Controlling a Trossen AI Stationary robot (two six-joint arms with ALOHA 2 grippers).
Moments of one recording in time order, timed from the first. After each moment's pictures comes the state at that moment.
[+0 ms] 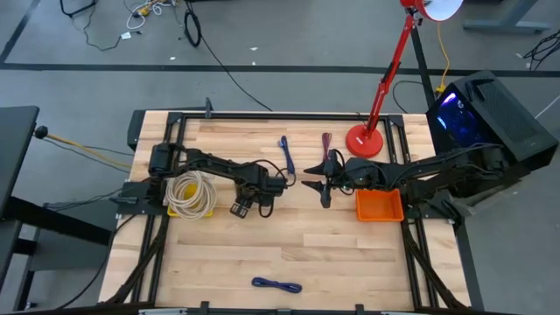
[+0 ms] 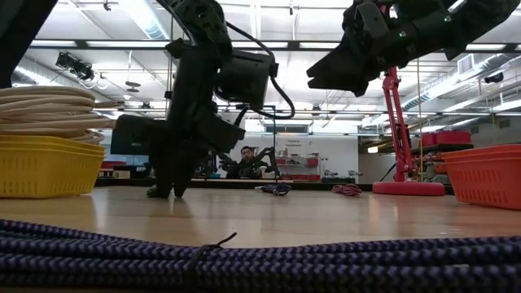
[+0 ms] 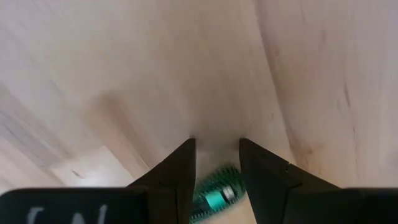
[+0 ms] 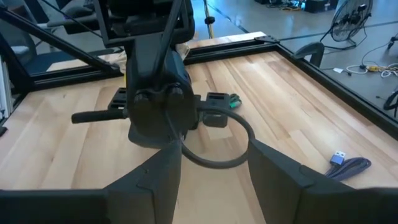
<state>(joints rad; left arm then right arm) 0.01 2.00 1.32 -0.97 -0.07 0.43 0.01 1.26 0.58 0.38 0.17 0.13</state>
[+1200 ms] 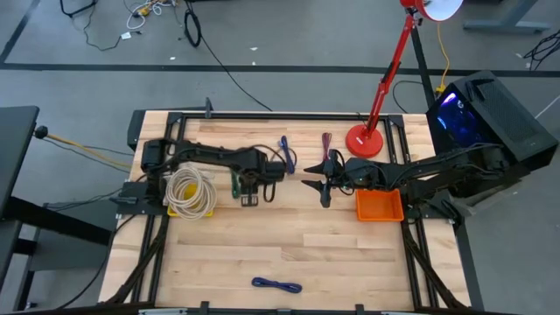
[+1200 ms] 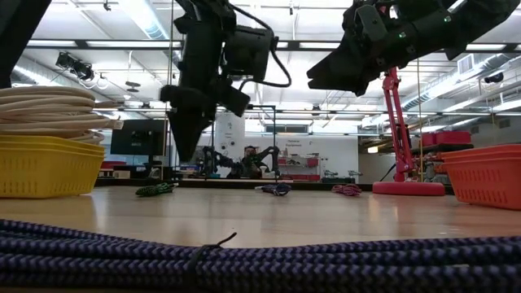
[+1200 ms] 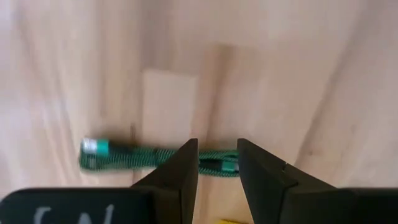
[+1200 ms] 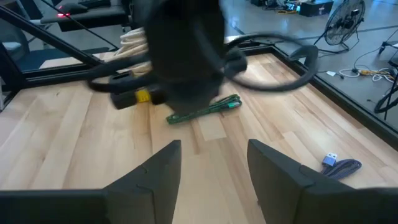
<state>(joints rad) 0.07 1.92 1.43 -1.14 -0.12 -0.03 0.01 1.26 0.58 0.37 0.19 0.11</state>
